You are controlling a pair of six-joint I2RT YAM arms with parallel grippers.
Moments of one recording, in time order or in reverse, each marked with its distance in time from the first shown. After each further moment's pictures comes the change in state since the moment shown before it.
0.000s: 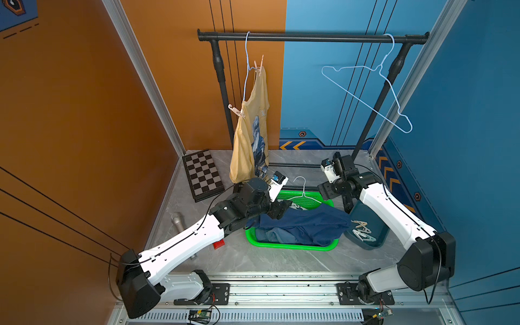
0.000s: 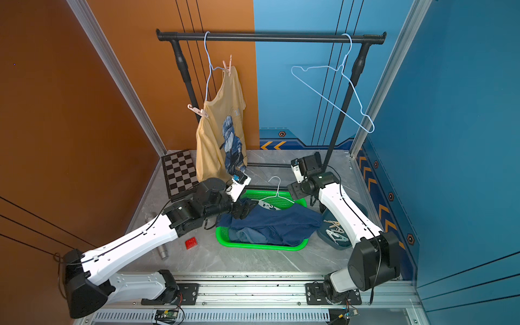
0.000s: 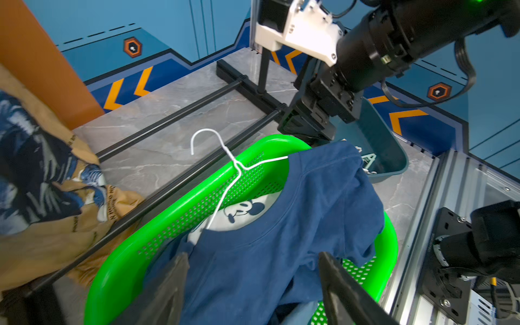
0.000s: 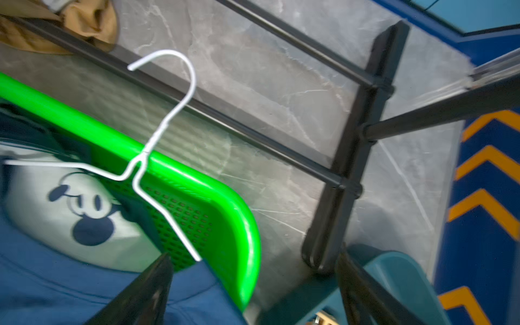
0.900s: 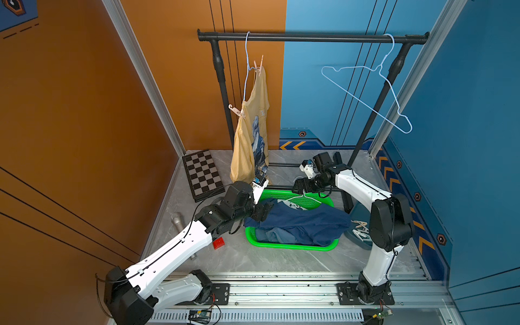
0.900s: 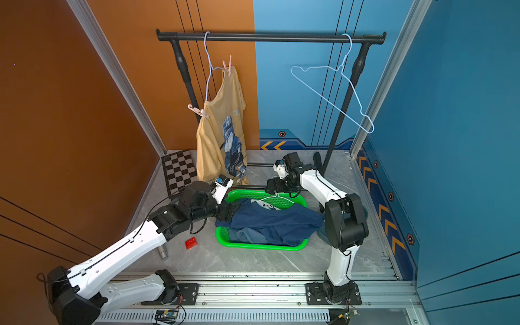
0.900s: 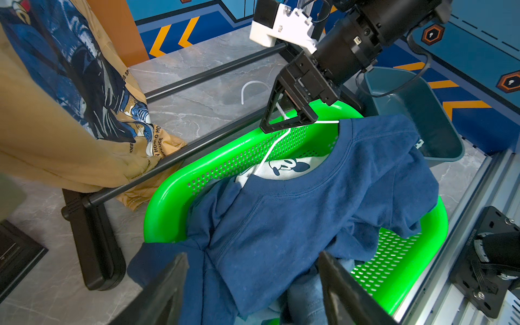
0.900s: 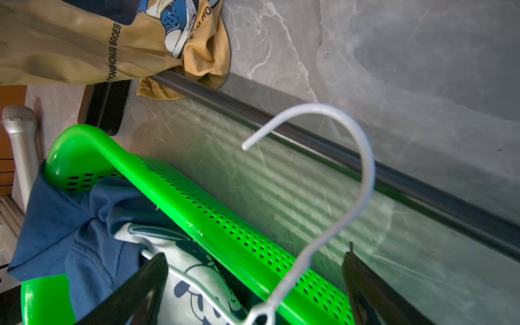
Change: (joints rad) left arm 0.115 -0.099 -0.097 -0.113 -0.003 -0.024; right arm 0.002 0.382 0.154 0.156 -0.479 0.217
